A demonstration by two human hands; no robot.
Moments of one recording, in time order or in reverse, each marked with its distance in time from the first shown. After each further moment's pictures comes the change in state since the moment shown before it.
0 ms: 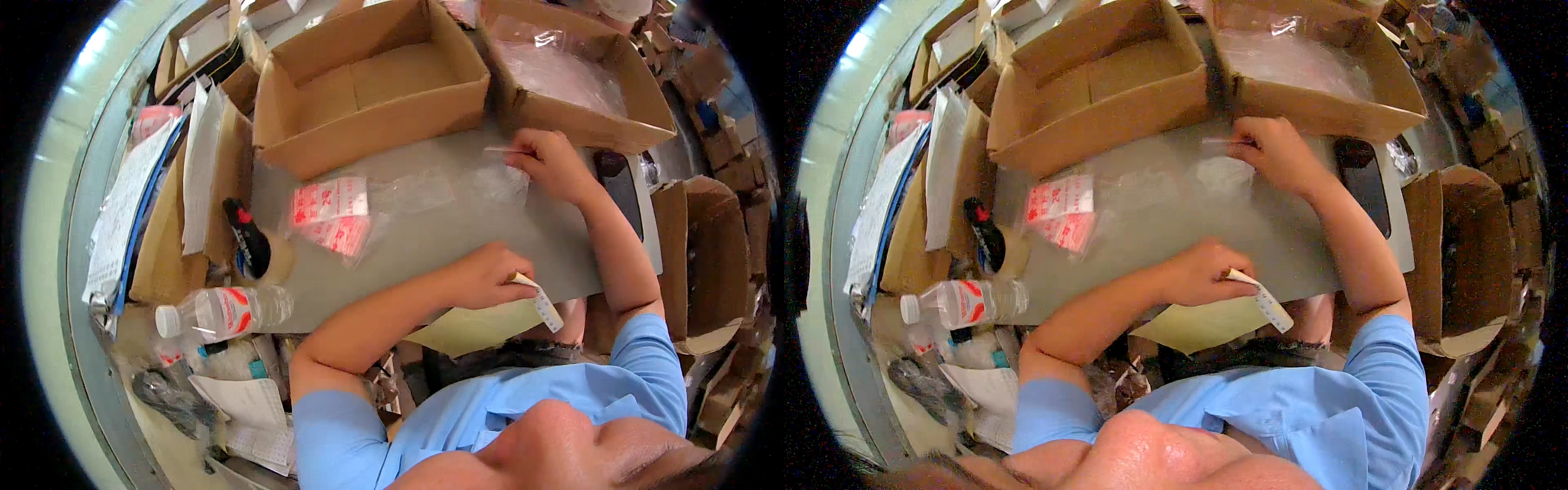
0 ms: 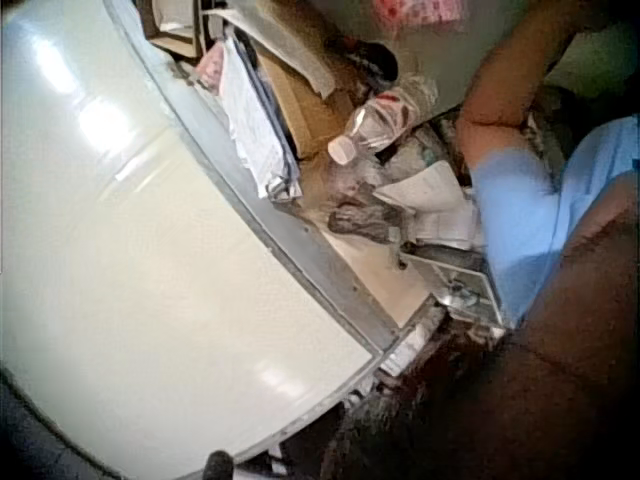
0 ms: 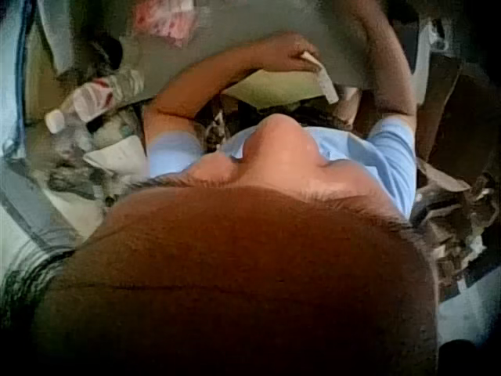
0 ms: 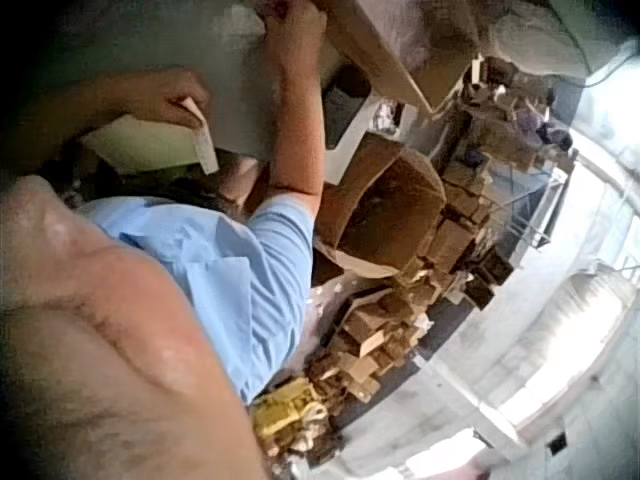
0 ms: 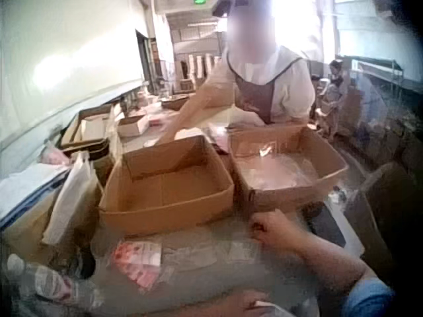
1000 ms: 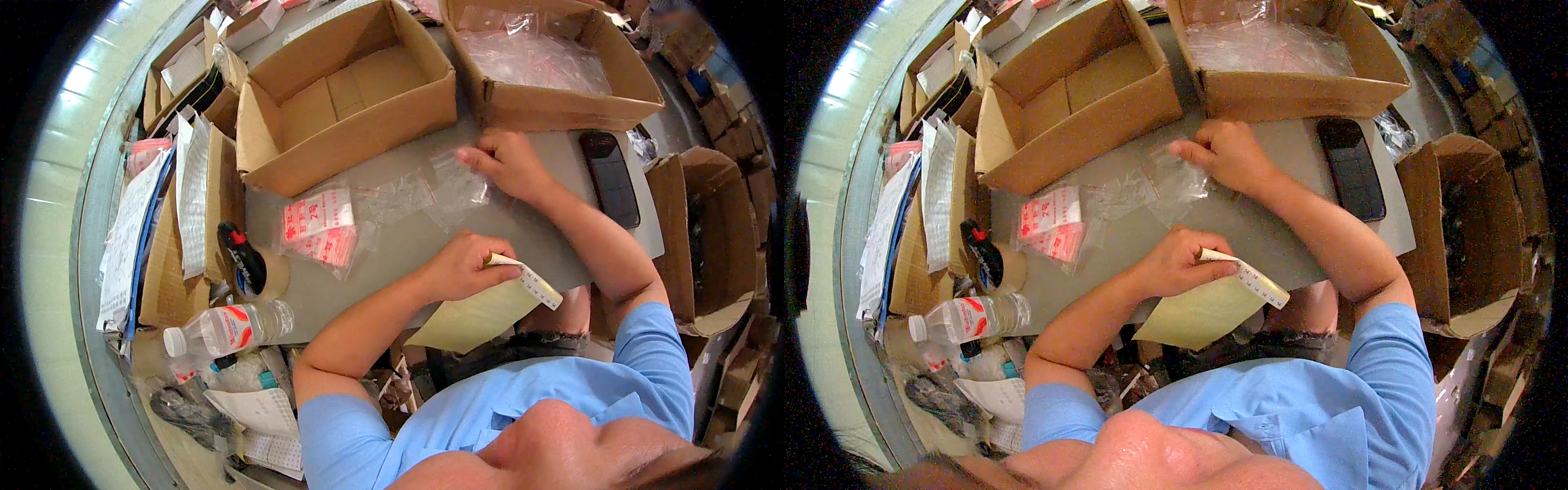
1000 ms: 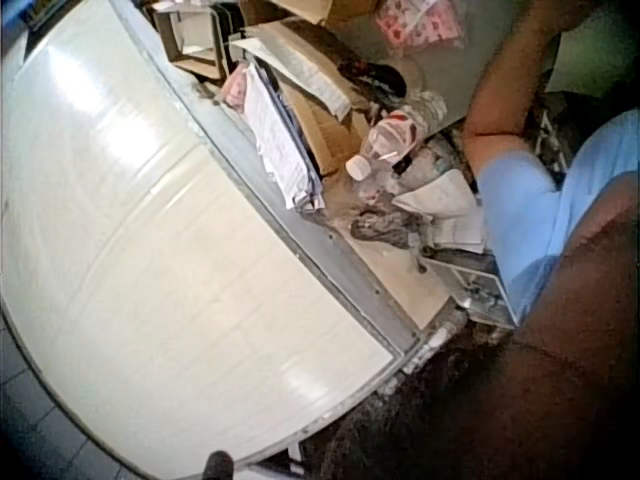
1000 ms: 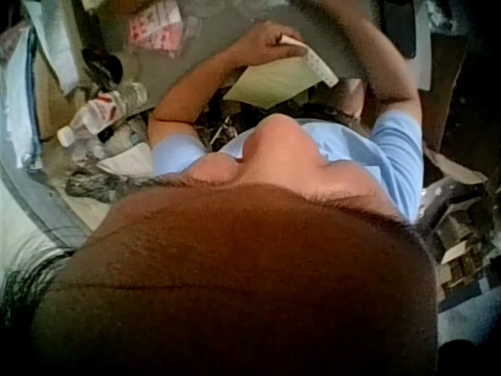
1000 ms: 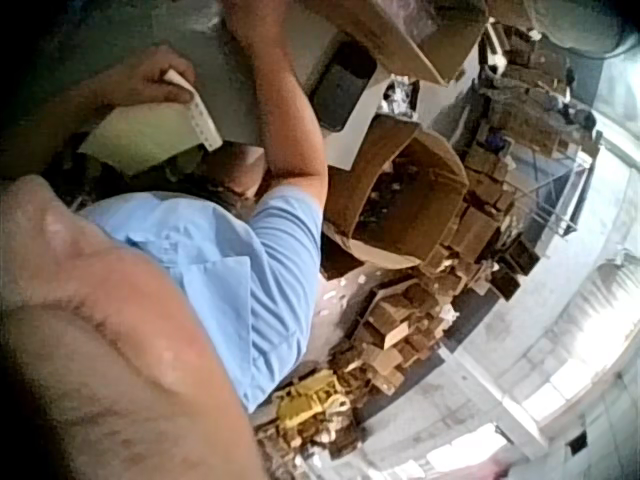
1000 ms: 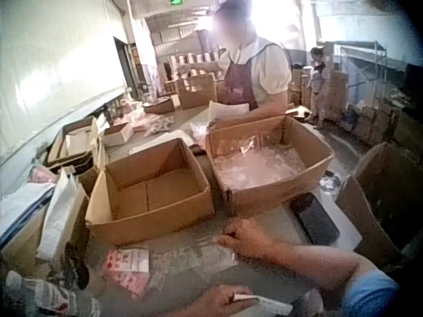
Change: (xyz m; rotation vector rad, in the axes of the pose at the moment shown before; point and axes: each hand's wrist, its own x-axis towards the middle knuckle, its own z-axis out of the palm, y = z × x) left_hand -0.001 0.000 -0.006 -0.081 0.103 -0.115; right_hand 0.005 0.003 0.035 0.061 0.094 0.018
